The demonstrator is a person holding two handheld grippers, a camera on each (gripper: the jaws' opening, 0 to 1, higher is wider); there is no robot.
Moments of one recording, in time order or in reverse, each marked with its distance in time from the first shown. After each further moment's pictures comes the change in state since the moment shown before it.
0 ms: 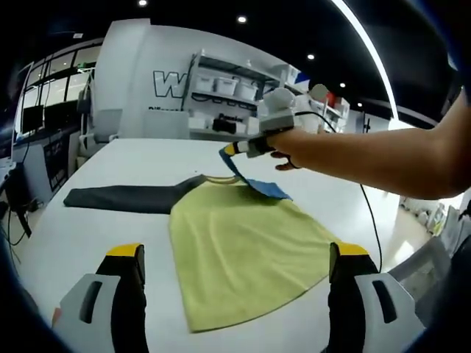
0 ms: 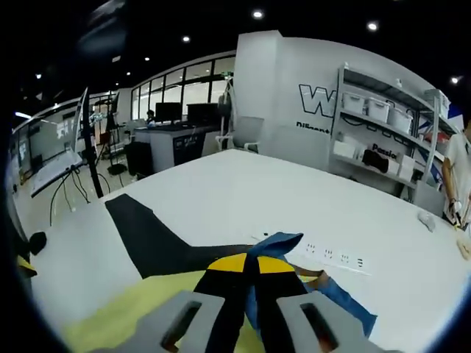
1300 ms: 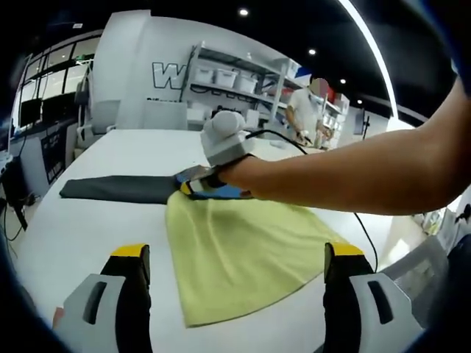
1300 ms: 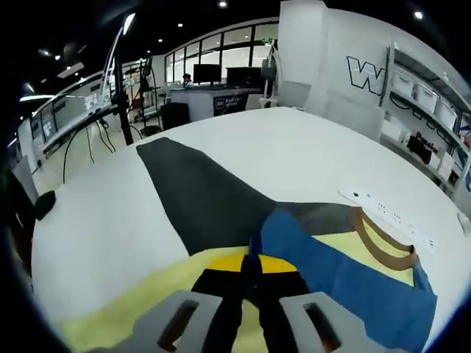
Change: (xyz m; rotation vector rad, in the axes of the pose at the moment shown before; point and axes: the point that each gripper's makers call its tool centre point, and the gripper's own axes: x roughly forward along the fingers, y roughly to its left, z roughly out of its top) left arm 0.003 -0.001 -0.011 -0.020 0.049 -0.018; right arm 0.059 0.104 -0.081 -0.062 0.197 0.203
